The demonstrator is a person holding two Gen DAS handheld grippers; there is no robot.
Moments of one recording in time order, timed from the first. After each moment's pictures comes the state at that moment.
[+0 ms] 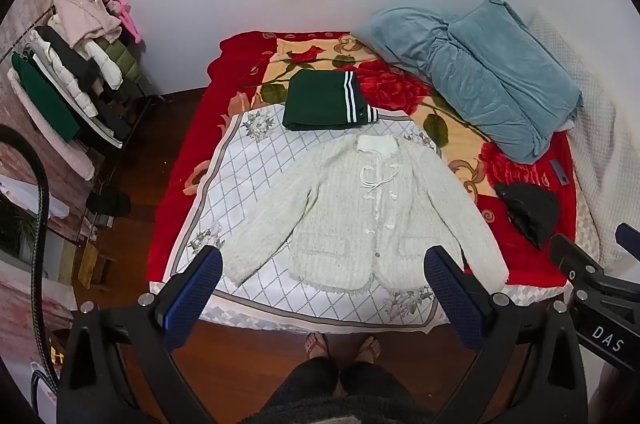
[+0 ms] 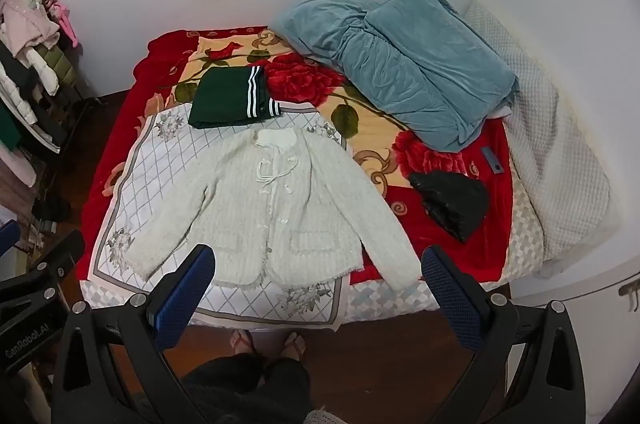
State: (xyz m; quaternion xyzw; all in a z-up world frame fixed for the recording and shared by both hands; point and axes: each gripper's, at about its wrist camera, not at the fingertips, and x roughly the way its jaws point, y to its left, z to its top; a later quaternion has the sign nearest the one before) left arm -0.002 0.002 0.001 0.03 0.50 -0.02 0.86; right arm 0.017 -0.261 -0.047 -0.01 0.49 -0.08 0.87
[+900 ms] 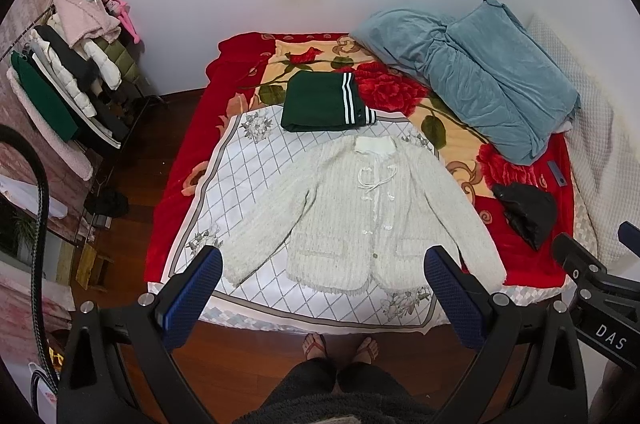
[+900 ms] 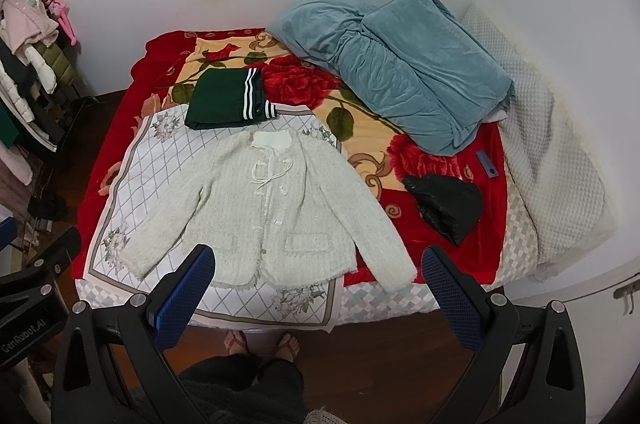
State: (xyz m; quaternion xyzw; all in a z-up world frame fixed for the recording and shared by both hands) left arm -0.001 -0.005 0.013 0.03 0.50 -0.02 0.86; right arm 0.016 -0.264 -0.040 -0.02 0.49 -0.08 0.87
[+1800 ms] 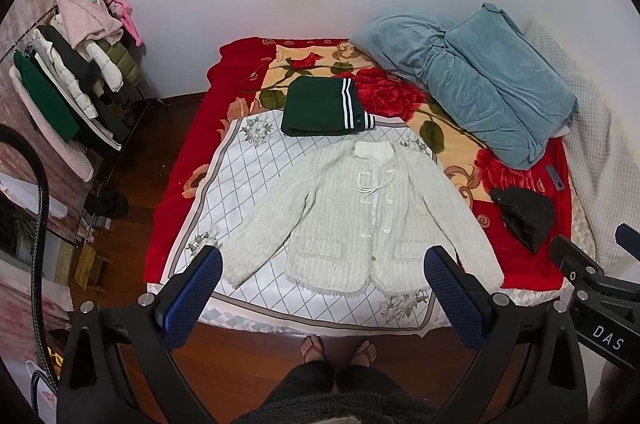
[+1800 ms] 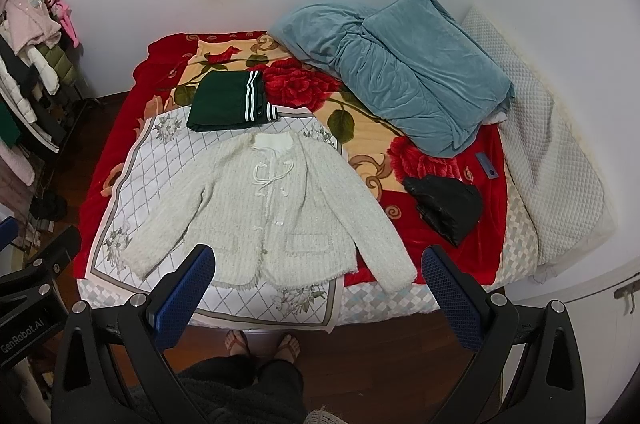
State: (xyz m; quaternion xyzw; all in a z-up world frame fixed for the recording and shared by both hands) left arm -0.004 -0.009 0.014 0.02 0.50 -0.02 0.87; right arm 0.015 -0.262 -0.039 -0.02 0.49 -0.08 0.87
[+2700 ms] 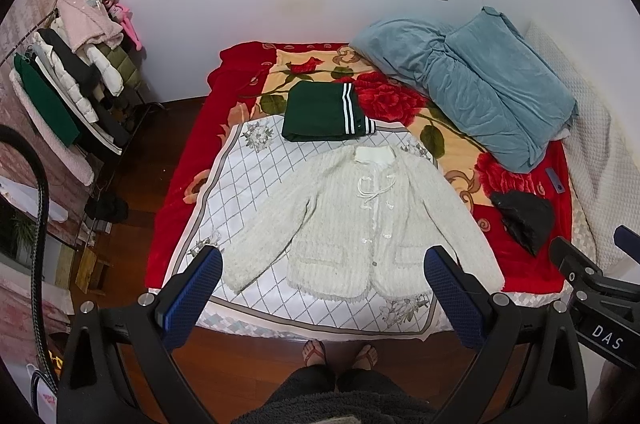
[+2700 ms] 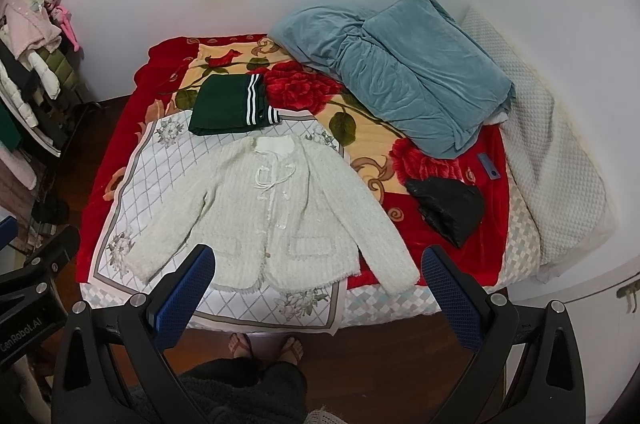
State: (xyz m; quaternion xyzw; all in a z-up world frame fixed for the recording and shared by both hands) left arm 0.003 -0.004 0.023 0.02 0.49 -0.02 0.87; right arm 0.024 -0.258 -0.030 -0.02 0.48 -0.08 0.87
